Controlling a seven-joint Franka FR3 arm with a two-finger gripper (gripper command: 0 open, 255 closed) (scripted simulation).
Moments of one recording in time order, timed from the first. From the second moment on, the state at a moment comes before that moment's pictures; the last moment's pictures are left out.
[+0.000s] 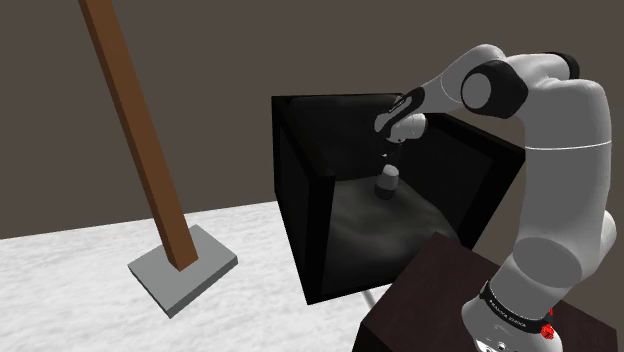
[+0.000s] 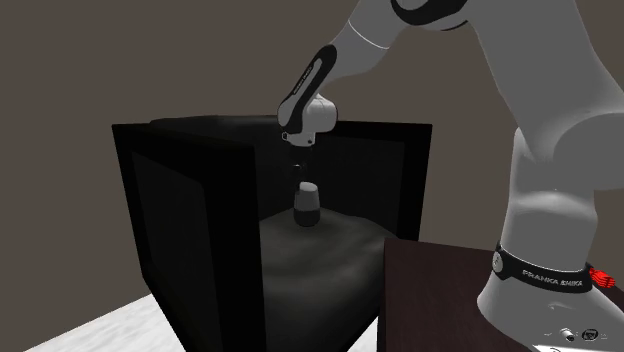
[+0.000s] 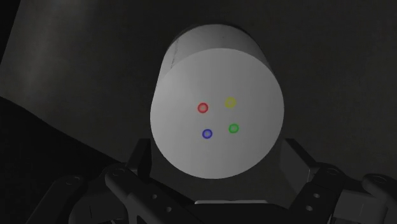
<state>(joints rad) -0.21 0.46 -0.34 -1.94 0.25 2.46 -0.81</state>
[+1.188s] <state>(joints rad) -0.20 0.41 -0.36 -1.94 0.22 2.40 -0.79</state>
